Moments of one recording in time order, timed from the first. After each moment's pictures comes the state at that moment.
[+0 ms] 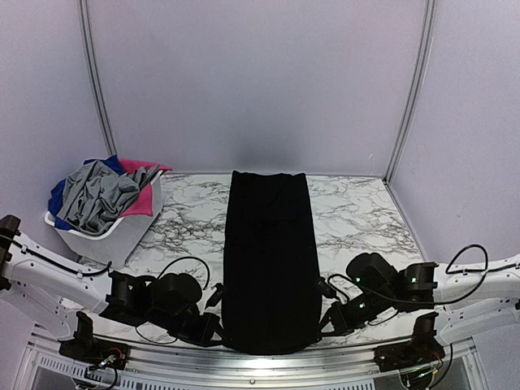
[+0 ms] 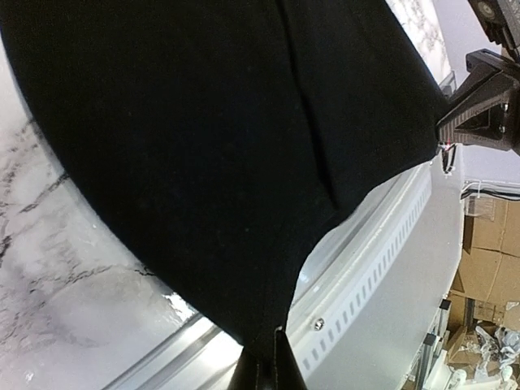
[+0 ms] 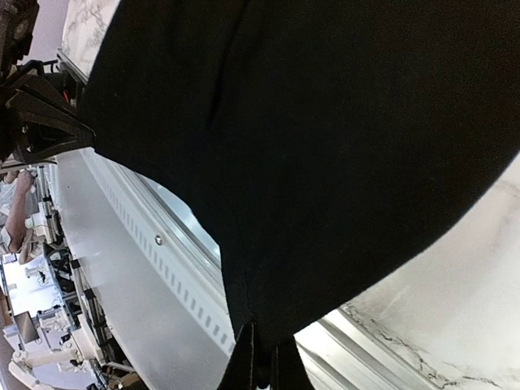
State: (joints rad) left arm -1.33 1.38 0.55 0.01 0.20 -1.05; right arm 1.06 1.02 0.40 -0.31 -0.46 0.86
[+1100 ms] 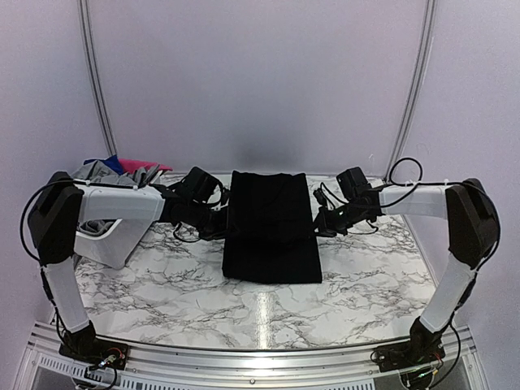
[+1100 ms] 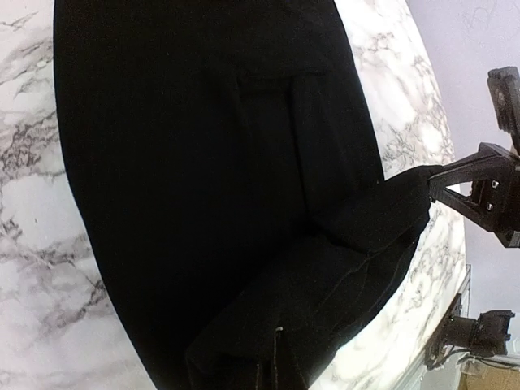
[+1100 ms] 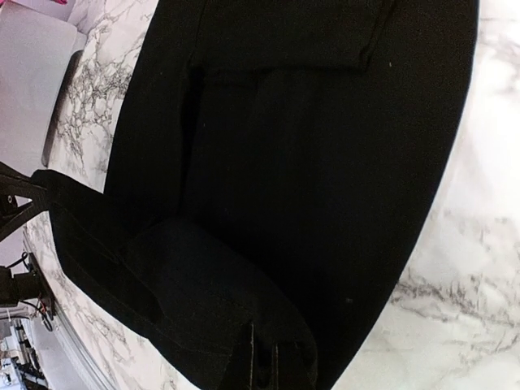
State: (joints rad) left arm -0.72 1.83 1.24 -0.25 0.28 -0.68; right arm 0.41 1.71 1.09 -0.36 -0.49 0.35
